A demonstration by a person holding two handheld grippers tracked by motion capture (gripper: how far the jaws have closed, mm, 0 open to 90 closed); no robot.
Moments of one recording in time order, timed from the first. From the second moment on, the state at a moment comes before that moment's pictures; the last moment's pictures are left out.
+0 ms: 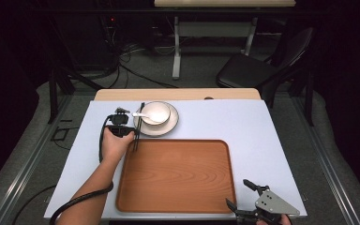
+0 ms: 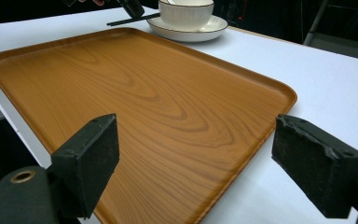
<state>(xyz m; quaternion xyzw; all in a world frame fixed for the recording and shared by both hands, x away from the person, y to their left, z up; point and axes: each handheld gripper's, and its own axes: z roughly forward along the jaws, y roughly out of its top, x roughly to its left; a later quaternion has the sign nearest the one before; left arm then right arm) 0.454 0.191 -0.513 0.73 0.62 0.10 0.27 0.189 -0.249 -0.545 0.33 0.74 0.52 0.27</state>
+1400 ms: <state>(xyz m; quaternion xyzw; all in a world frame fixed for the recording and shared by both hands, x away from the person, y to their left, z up) 0.443 0.219 -0.504 0.67 0.67 0.08 0.30 0.189 -0.250 -0.545 0.34 0.74 0.52 0.26</state>
